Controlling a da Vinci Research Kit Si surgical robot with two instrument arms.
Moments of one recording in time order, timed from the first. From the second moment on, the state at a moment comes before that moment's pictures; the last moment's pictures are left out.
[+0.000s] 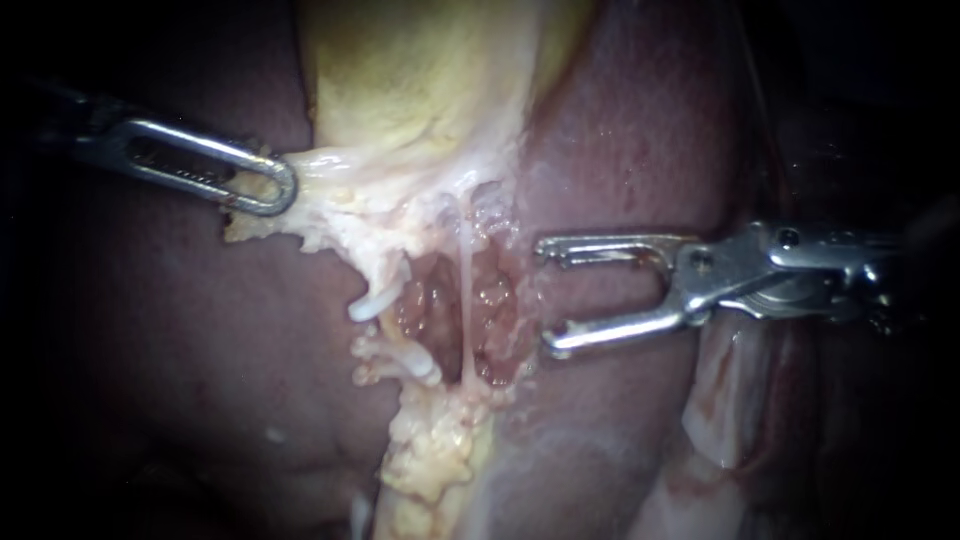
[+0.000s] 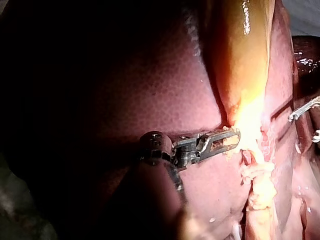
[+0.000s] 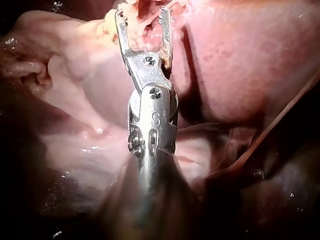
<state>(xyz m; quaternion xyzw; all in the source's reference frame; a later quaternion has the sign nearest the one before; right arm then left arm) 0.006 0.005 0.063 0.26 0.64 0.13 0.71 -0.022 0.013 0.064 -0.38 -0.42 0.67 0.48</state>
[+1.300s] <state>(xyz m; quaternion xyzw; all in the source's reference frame) 0.004 0.005 0.061 0.26 0.64 0.13 0.72 -0.026 0.012 0.067 -0.38 -0.41 0.68 0.48</state>
